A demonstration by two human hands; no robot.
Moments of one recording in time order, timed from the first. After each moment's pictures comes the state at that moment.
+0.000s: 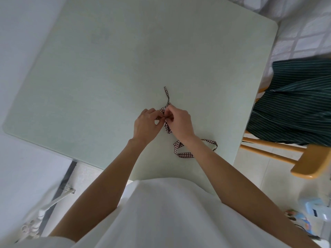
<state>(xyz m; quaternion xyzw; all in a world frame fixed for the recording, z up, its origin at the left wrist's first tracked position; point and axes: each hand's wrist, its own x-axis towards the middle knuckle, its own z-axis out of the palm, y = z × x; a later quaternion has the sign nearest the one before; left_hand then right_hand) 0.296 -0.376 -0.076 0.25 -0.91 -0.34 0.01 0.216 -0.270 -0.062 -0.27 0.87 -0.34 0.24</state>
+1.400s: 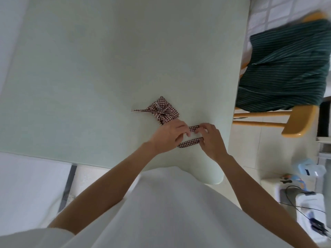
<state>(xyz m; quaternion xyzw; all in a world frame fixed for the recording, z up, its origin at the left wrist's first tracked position) 0.320 -0.315 -0.064 -0.14 -0.88 -0.44 0.03 0.270 -0.107 -0.088 -0.28 0.94 -0.12 0.17</state>
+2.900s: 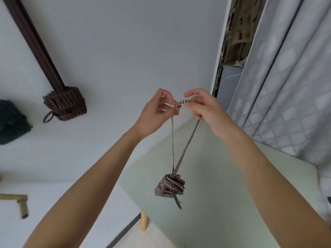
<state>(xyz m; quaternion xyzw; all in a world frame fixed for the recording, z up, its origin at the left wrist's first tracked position) 0.466 -0.504 0.299 0.13 -0.79 -0.49 0.35 0.318 -0.402 0.309 -0.51 0.58 -0.59 0.25</state>
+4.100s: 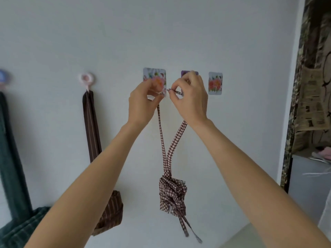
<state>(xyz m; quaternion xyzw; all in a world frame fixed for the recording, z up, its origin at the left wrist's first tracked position) 0.486 -0.739 0.531 0.22 -0.73 -0.01 0.65 0.345 -0.710 0.533 -0.57 0.41 -0.58 -0.41</state>
